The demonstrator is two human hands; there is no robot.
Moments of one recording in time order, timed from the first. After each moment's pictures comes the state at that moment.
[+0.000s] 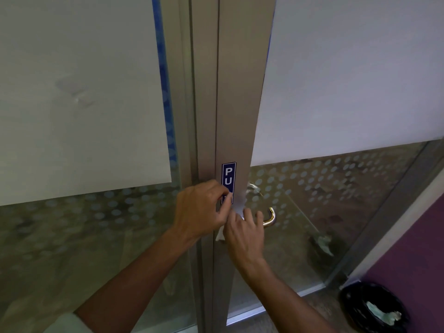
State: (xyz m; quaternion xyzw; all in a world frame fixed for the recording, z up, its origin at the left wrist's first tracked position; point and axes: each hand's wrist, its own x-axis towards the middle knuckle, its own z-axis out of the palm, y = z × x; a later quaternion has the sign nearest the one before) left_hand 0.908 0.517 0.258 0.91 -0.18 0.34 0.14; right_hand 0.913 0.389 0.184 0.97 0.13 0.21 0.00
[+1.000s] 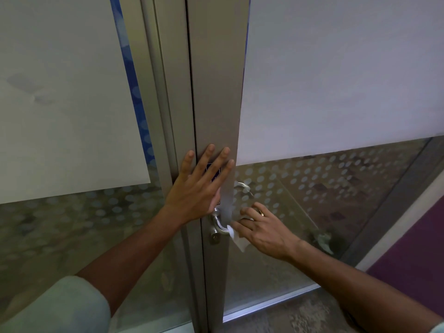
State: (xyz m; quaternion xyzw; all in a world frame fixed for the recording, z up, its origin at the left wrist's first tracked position) left_hand 0.974 0.513 0.243 0.83 -0.19 0.47 -0.24; right_hand 0.974 0.270 0.177 0.82 0.51 0.25 0.08
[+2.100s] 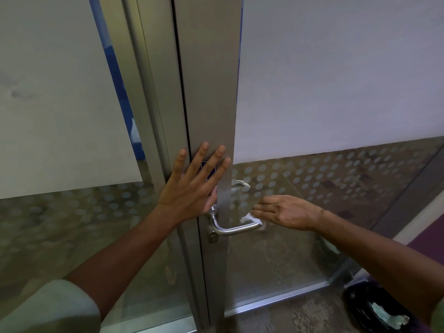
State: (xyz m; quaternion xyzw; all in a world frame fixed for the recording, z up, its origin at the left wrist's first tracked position) left_hand 0.982 0.514 0.236 0.81 -0.18 0.49 -0.26; right_hand 1.049 0.213 0.203 0.74 0.64 0.18 0.10
